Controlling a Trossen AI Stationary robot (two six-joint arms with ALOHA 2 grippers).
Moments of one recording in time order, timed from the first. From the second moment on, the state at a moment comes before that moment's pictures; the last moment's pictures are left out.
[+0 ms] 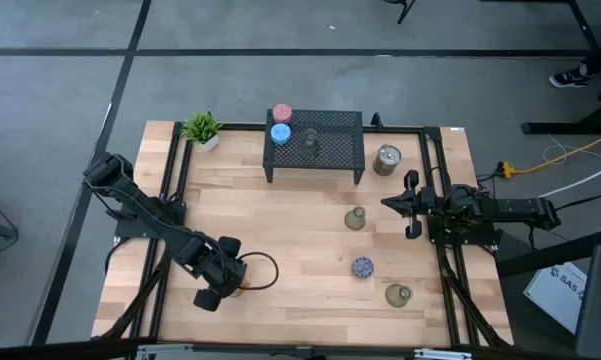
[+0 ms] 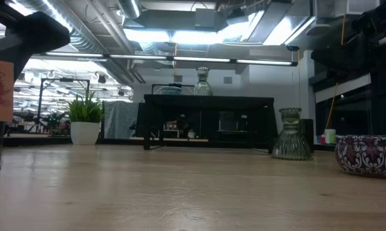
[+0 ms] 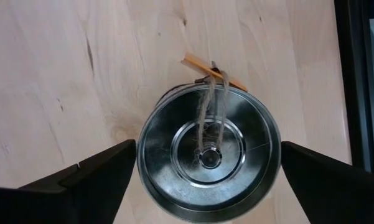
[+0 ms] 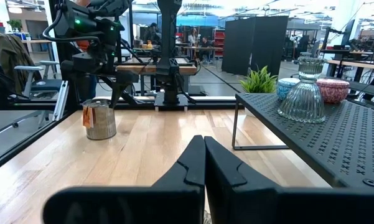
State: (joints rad) left arm -0.65 1.49 1.04 -0.84 -0.02 -0.45; right arm 0.05 0.00 0.01 0.03 0.09 -0.01
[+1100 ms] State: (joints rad) left arm -0.57 1.49 1.06 -0.89 -0.01 -0.43; right arm 0.05 0.00 0.01 0.03 0.09 -0.01
